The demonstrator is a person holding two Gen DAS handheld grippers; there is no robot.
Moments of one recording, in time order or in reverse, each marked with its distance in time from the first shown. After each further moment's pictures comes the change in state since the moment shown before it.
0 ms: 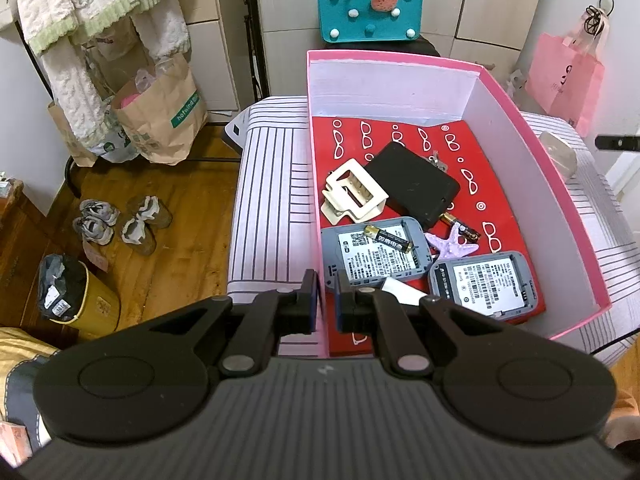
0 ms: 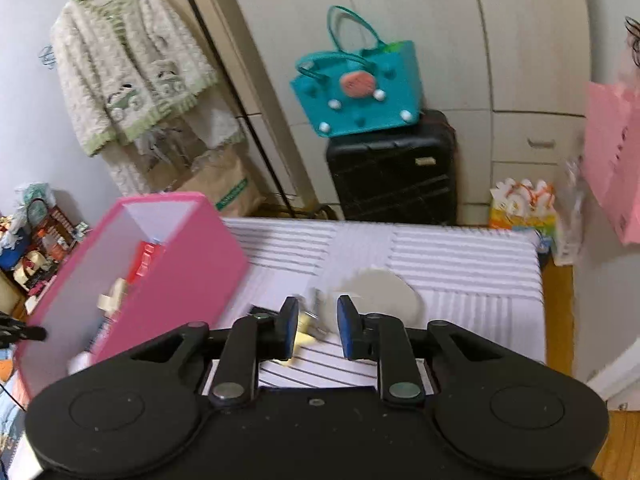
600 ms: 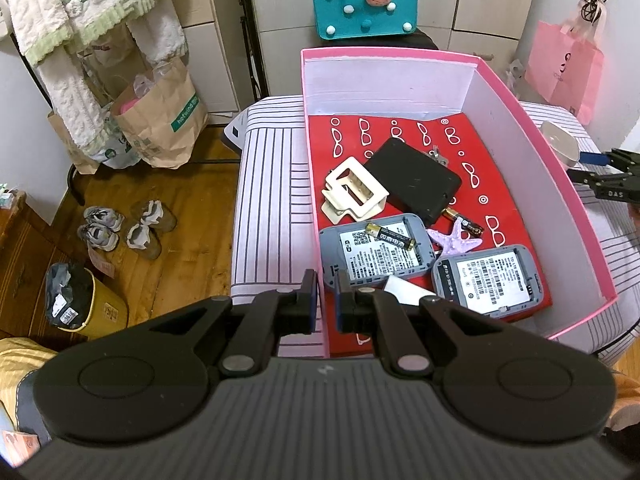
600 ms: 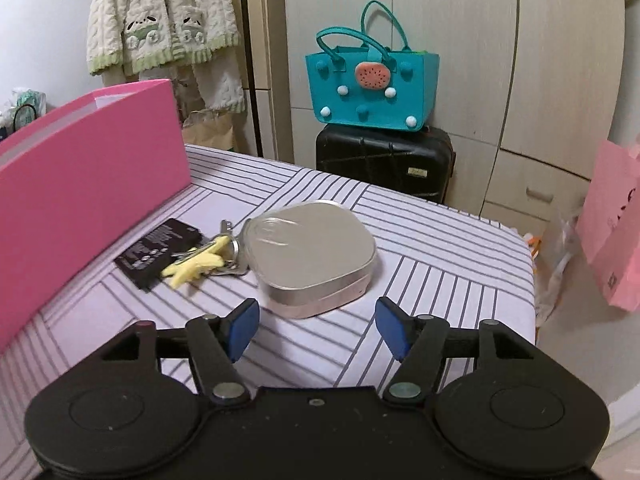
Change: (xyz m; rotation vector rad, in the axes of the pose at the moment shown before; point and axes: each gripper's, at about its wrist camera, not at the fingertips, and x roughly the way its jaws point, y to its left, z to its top) left arm 0.001 -0.003 0.002 0.034 0.011 0.011; right arm 0.058 -0.024 -0.046 -0.299 -0.053 -0.084
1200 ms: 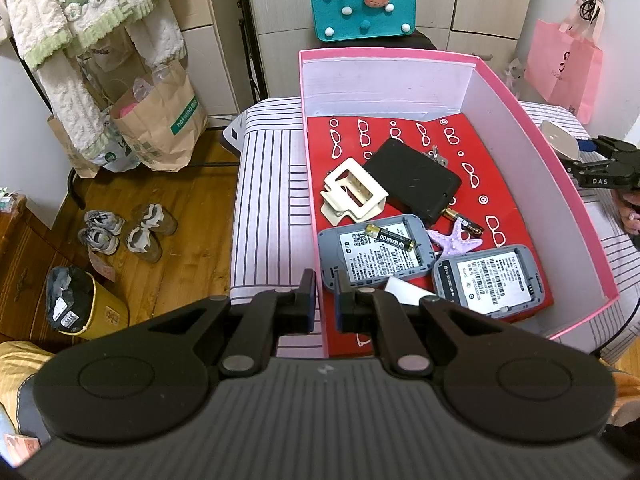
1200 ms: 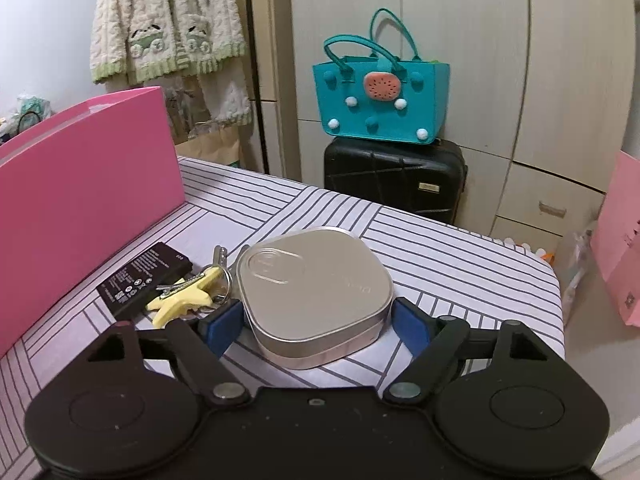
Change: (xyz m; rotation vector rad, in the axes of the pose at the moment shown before) left arm 0.002 -0.002 -0.001 0.004 -0.006 0.002; right arm 0.019 0.007 0.007 0.006 -0.042 0.011
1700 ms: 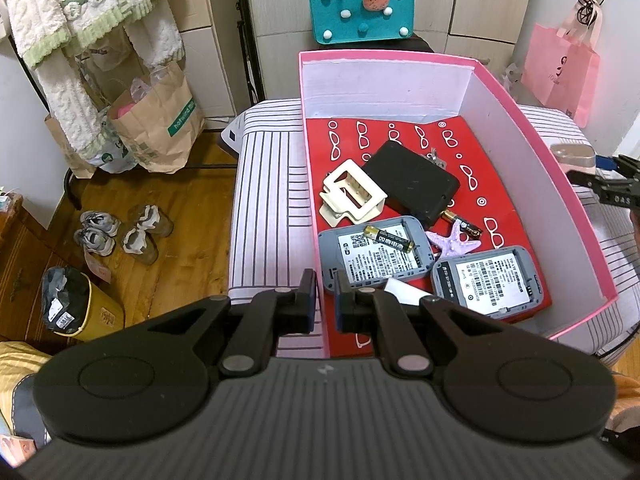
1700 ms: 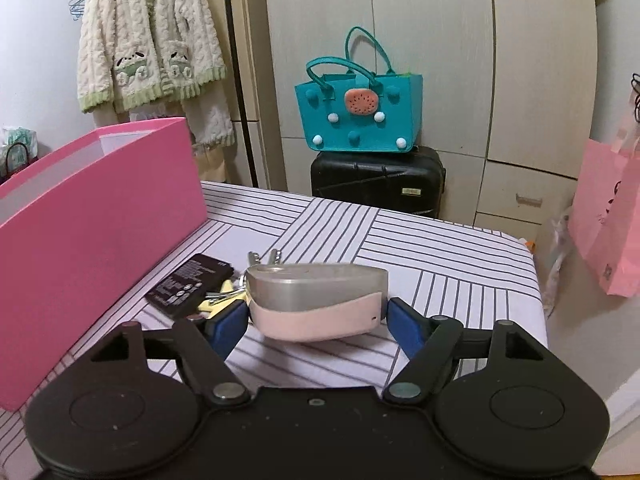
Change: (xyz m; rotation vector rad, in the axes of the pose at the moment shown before) left arm 0.001 -0.001 0.001 -0.001 -0.007 -0.009; right arm -0.049 0.028 -0.011 0.068 -0.046 -0.035
